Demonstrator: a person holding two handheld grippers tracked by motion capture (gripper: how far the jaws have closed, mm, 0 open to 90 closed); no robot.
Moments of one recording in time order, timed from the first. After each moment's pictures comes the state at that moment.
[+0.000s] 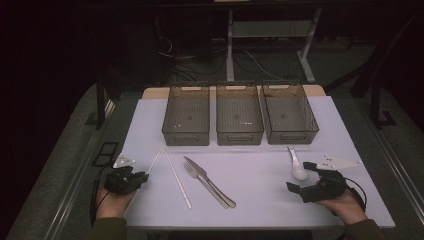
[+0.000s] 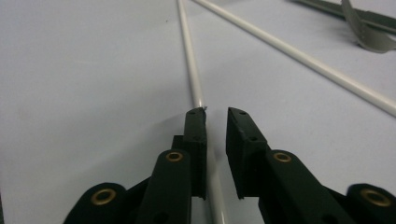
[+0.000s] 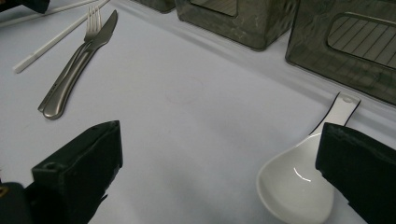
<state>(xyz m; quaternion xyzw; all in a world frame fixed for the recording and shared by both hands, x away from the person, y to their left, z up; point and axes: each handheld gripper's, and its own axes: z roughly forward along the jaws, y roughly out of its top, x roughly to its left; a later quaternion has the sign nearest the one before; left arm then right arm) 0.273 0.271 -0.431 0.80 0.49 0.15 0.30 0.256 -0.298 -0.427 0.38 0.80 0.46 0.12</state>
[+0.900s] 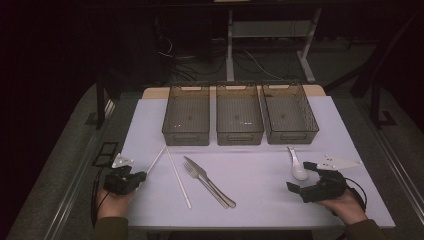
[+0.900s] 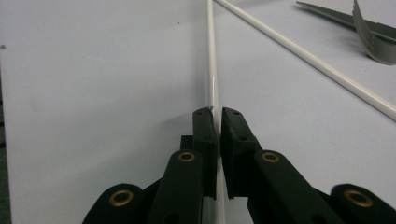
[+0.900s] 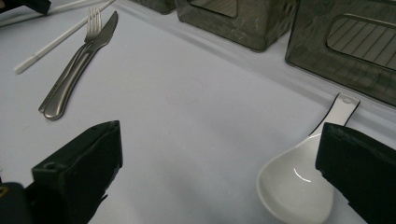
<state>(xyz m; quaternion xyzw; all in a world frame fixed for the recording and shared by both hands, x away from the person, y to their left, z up) 0.272 0.272 -0.430 0.79 0.51 0.16 0.31 0.255 -0.298 -0.427 0.38 0.79 0.46 0.12</state>
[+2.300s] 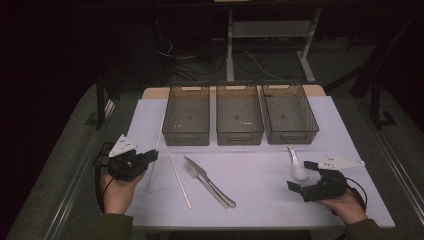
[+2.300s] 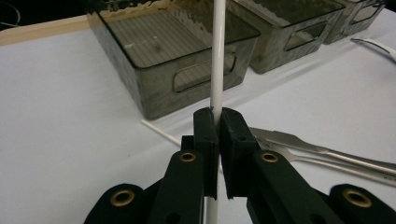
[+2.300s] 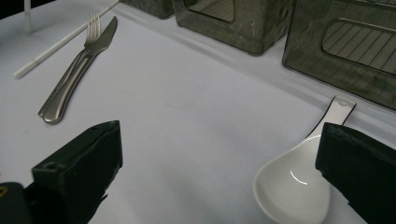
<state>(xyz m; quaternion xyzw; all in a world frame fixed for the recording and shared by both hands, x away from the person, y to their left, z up) 0.281 0.235 -0.366 0.77 0.43 0.20 0.43 0.255 -0.301 -0.427 0.38 0.79 0.47 0.12</state>
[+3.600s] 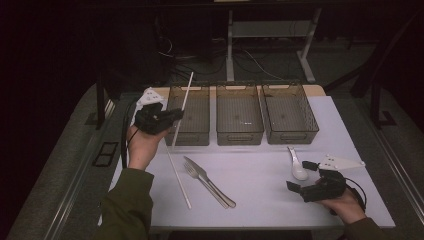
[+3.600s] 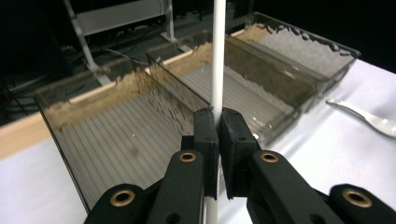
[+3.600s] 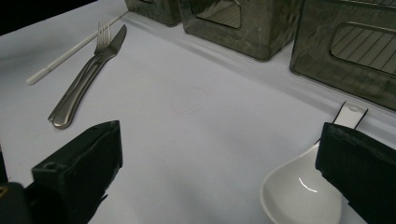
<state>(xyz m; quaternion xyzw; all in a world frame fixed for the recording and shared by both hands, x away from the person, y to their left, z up) 0.372 0.172 -0.296 0.78 0.36 0.20 0.47 0.257 -0.302 -0.431 0.37 0.78 0.48 0.12</state>
